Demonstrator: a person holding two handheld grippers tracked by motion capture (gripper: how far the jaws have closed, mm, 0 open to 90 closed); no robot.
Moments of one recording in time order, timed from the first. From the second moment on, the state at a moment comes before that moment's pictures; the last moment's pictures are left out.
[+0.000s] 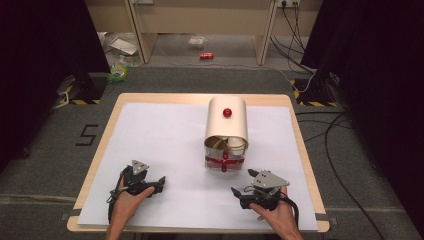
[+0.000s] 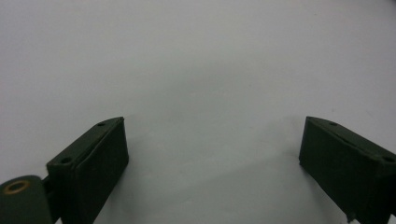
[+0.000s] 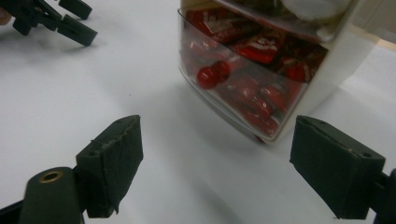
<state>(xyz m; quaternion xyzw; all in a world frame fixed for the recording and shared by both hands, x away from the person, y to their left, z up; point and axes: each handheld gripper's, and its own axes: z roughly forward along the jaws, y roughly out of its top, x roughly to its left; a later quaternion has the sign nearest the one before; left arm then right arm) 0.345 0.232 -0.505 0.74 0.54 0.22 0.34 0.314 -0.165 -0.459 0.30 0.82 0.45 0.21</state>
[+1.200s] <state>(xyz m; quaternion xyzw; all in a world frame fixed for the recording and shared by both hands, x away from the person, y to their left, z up) 0.345 0.232 -0.505 0.74 0.54 0.22 0.34 0.328 -0.115 -0.462 0.13 0.85 0.39 0.34</state>
